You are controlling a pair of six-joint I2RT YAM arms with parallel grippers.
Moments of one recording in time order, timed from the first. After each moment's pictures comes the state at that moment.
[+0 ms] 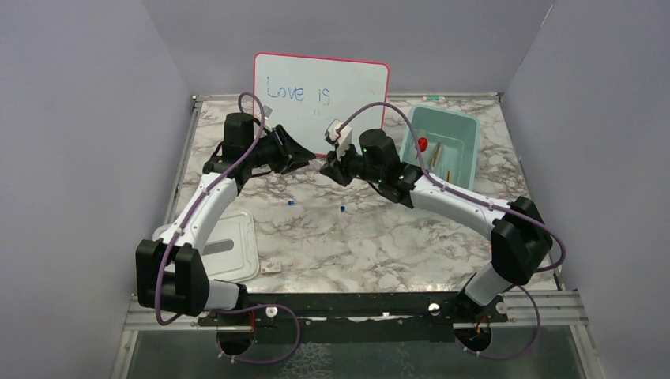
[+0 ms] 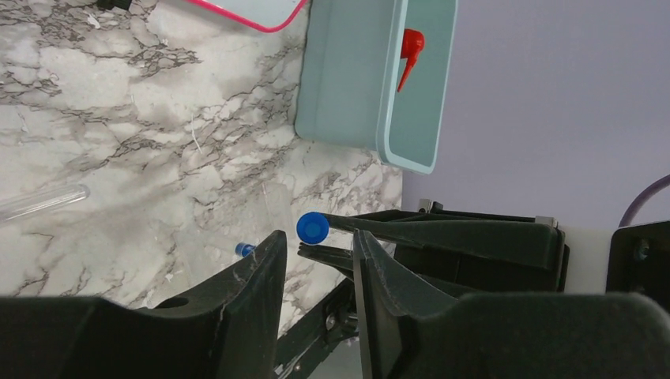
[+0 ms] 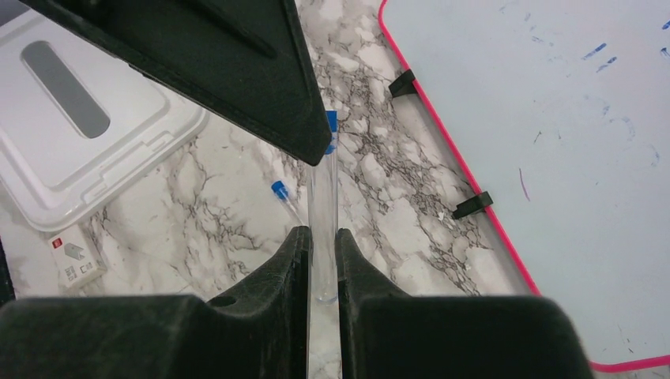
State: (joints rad) left arm -0.18 1.34 1.06 -0.24 0.67 -0.87; right arm 0.80 1.61 1.18 0.09 -0.23 -0.11
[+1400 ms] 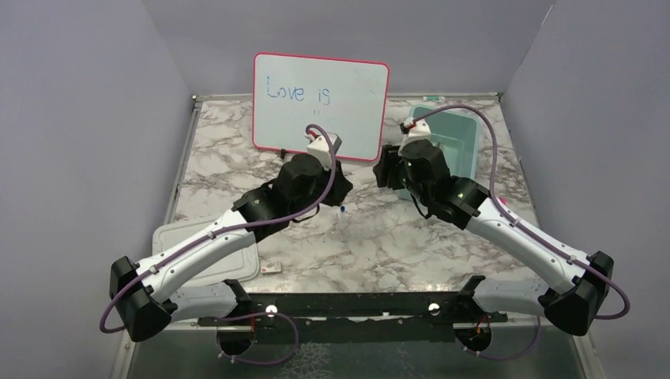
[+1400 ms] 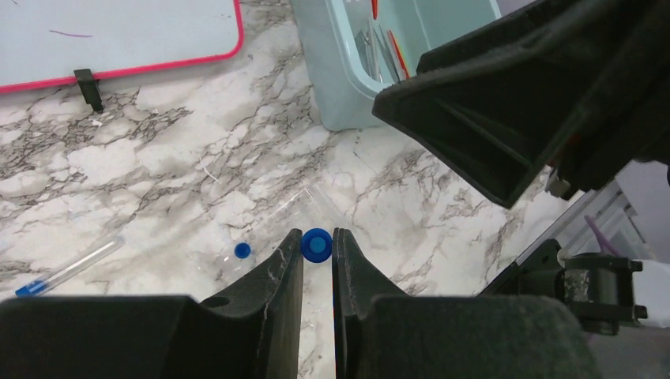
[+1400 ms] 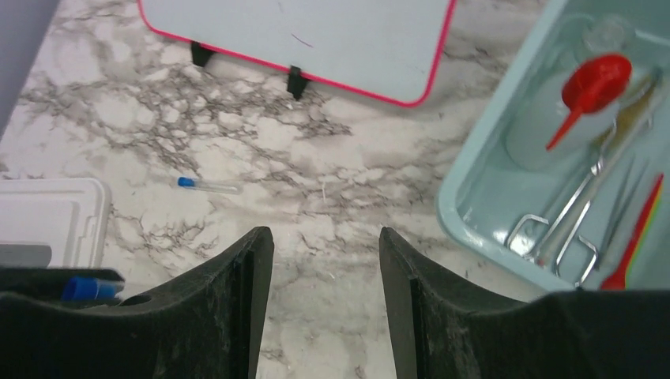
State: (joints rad) left arm -0.83 1.14 1.05 -0.30 -0.08 -0.46; right arm 0.80 1.19 1.11 -0.35 0.35 0.36
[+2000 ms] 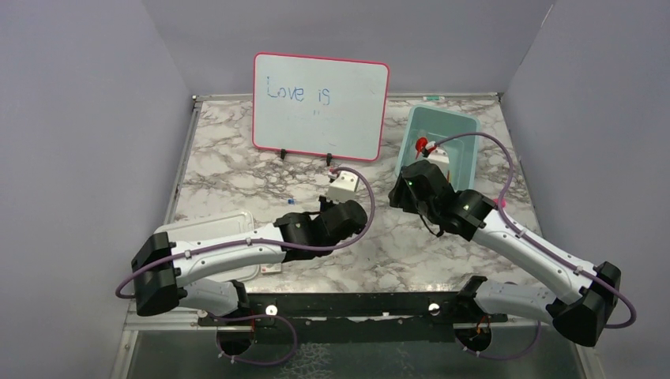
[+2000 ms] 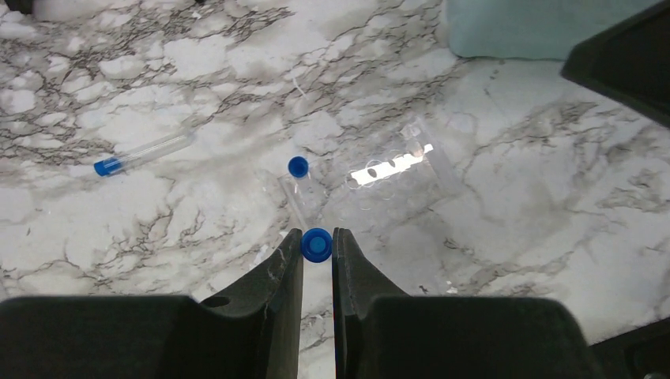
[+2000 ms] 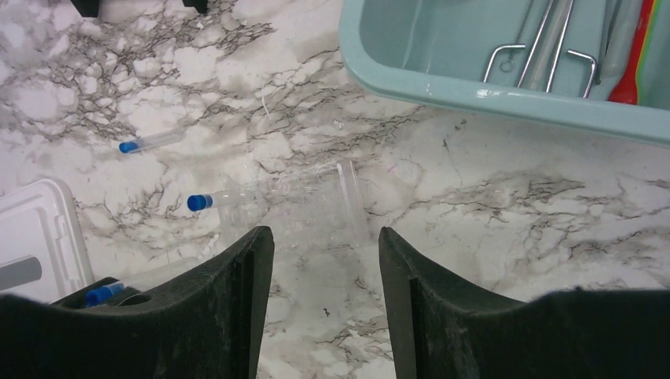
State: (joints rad) left arm -1.21 1.27 1.00 -0.45 -0.67 -0.62; right arm 0.80 1.09 0.99 -0.66 0.45 0.78
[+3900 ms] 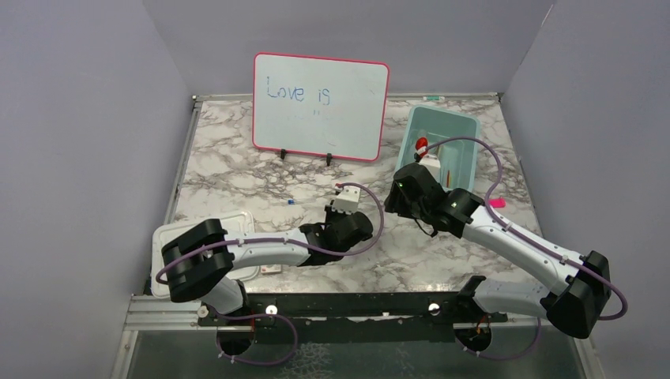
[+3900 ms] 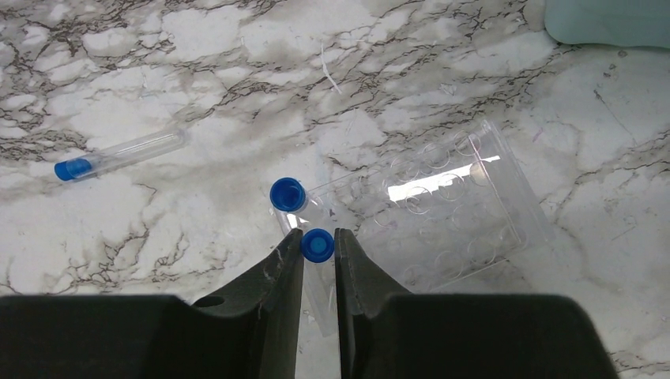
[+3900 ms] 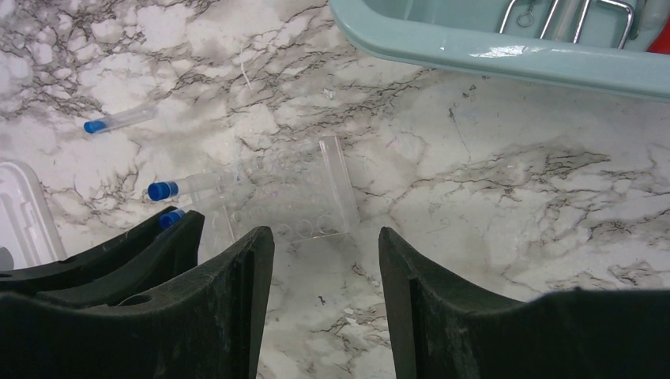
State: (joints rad) left arm -1.17 1.50 0.79 -0.08 -0.79 -0.60; right arm 0.80 1.16 0.96 -0.66 0.40 0.84
